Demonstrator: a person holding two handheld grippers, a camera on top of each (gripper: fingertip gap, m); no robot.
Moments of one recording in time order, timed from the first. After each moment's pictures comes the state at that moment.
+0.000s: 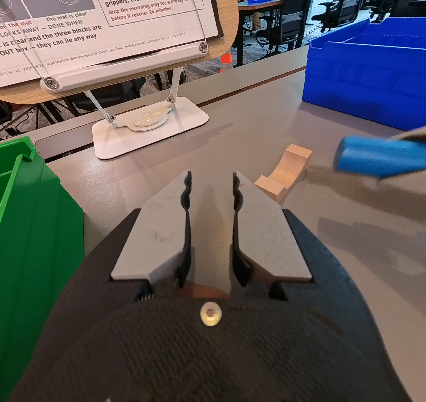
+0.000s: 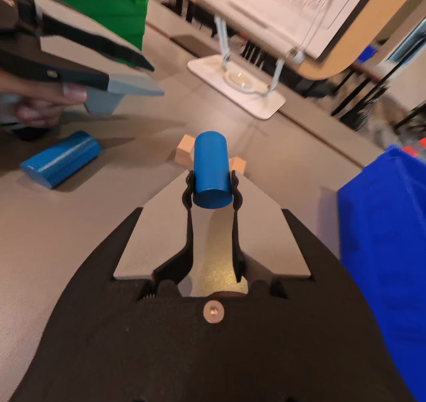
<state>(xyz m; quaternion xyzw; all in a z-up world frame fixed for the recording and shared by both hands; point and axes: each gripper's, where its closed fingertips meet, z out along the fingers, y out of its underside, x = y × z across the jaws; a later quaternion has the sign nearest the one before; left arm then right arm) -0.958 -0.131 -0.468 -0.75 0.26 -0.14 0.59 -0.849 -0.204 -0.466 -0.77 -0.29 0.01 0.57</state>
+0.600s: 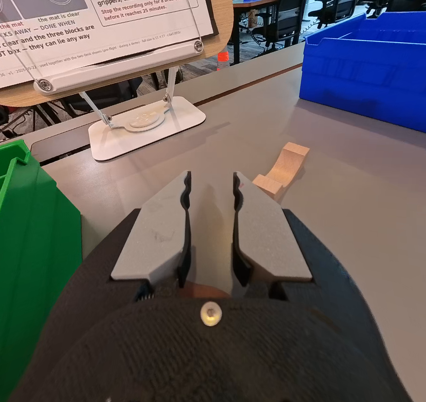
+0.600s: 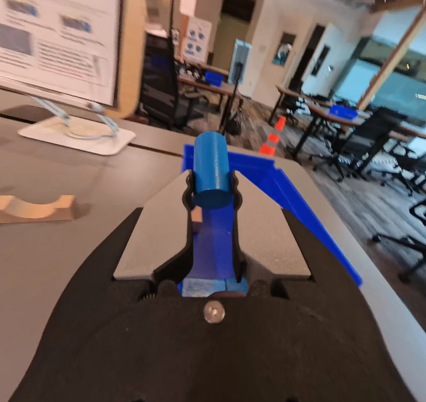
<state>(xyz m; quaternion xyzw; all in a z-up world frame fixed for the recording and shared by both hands) -0.955 -0.132 -0.469 -0.75 0.27 -0.14 0.59 -0.636 -0.212 -0.357 -0.73 -0.07 -0.10 0.67</state>
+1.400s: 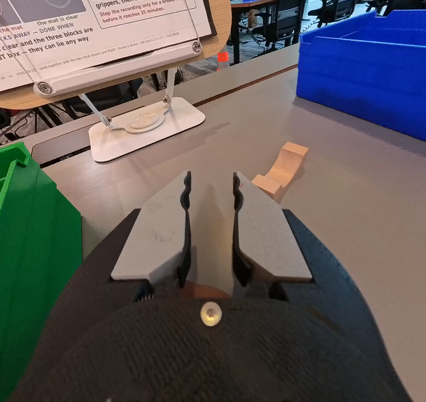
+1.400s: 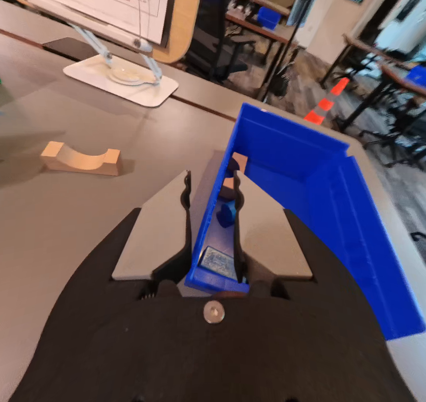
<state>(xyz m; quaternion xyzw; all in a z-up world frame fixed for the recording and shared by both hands) -0.954 -0.133 -0.468 -0.74 0.28 -0.14 0.59 -0.692 -0.200 -0.408 -0.80 -0.14 -0.06 0.58</state>
